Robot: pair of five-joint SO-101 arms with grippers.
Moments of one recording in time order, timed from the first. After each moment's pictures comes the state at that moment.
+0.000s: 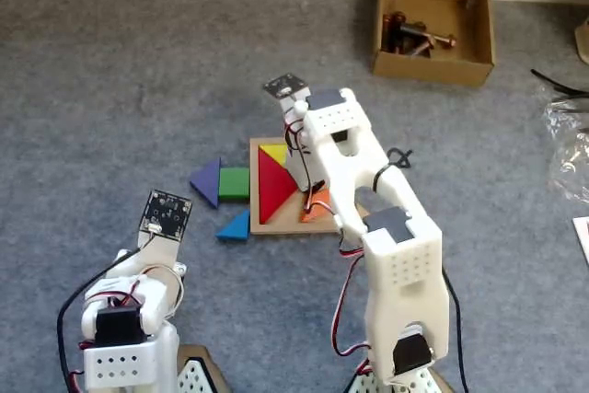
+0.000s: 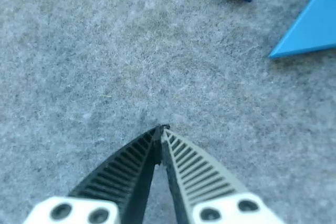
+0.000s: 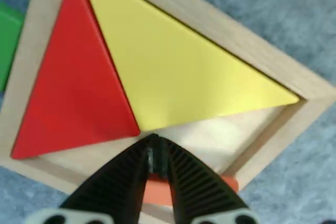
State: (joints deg) left arm -11.4 -104.2 96.0 76.1 -15.3; right arm -24.4 32.8 -13.1 76.9 17.5
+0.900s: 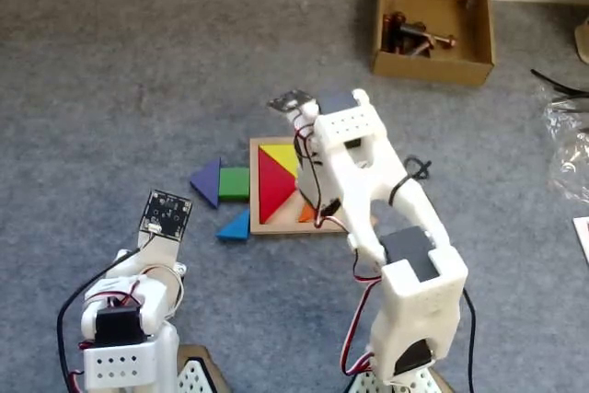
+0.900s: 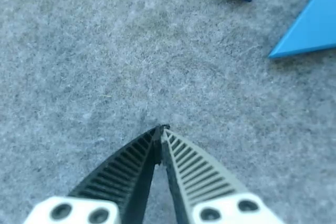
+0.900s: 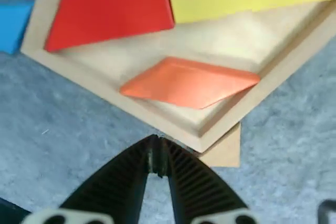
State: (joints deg) left arm -11.4 -104.2 96.0 76.1 -15.3; right arm -24.2 18.1 -0.9 86.8 21.1
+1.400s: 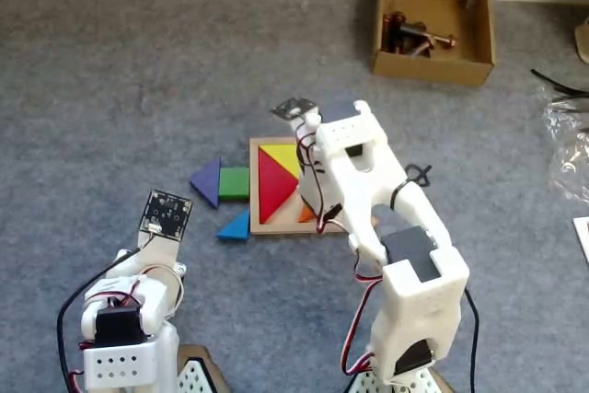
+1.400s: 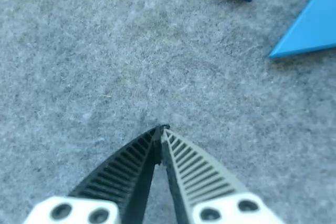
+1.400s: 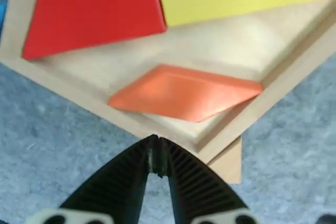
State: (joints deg) left arm -11.4 -104.2 96.0 76.1 -15.3; right arm -23.8 18.1 4.7 79.9 21.1
